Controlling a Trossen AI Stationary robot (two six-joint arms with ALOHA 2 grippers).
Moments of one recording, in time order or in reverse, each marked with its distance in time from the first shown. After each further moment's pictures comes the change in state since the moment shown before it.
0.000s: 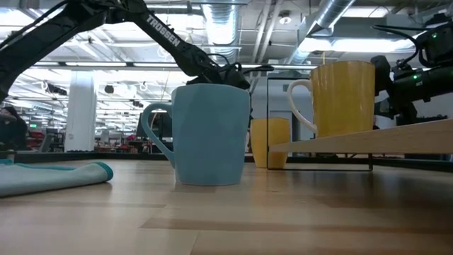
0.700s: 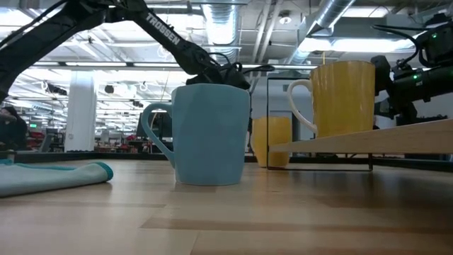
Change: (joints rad) left arm -0.011 -0.011 0.001 -0.045 -0.045 0.018; right arm 0.000 0.000 0.000 0.000 0.000 0.000
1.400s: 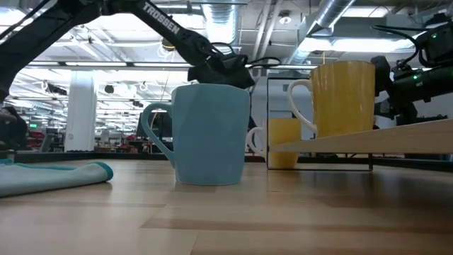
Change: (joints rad) left arm -0.064 -0.044 0.000 -0.027 -0.166 -0.134; right arm -0.002 0.000 0.000 -0.007 0.000 -0.009
